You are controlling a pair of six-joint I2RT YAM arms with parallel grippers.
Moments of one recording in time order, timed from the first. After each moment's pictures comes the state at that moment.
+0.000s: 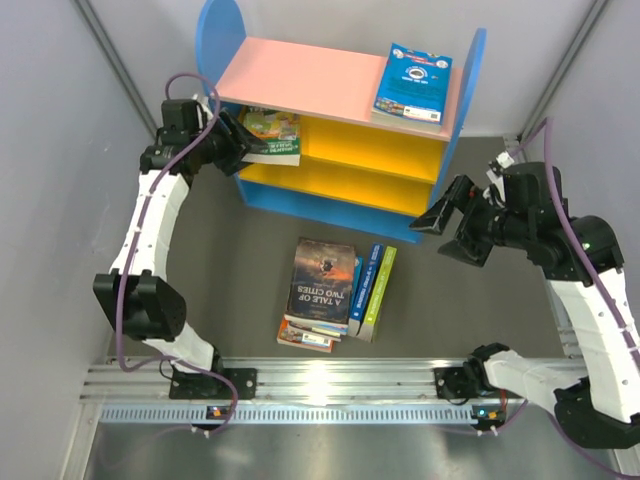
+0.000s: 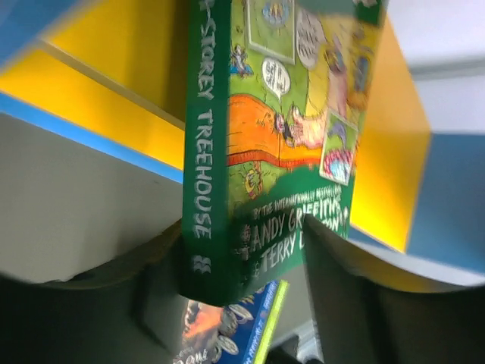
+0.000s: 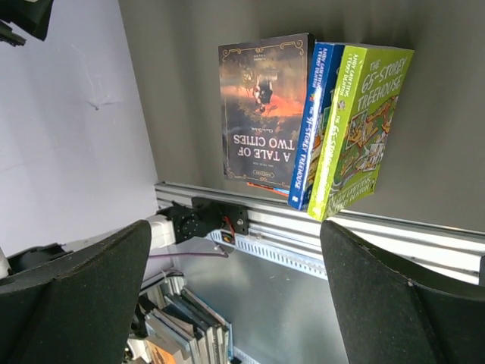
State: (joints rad) left arm -0.05 1.60 1.70 -0.65 0.45 -0.78; right arm 0.38 1.02 1.56 -1.24 -0.27 0.89
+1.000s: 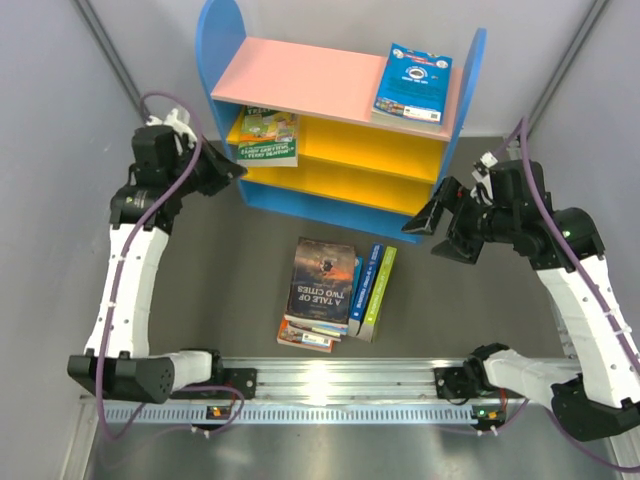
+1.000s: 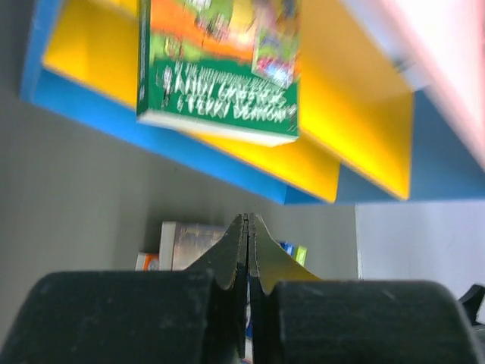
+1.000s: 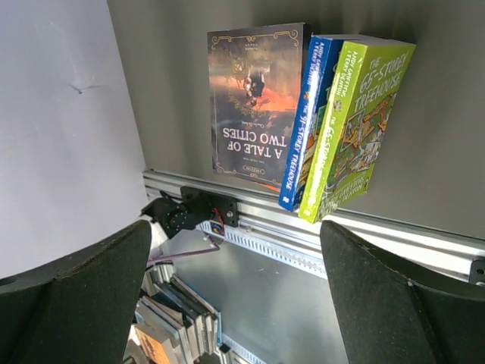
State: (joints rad) left arm -0.06 1.25 1.58 -0.74 0.35 -0.66; right arm 0.37 1.06 1.50 -1.20 -0.32 0.84
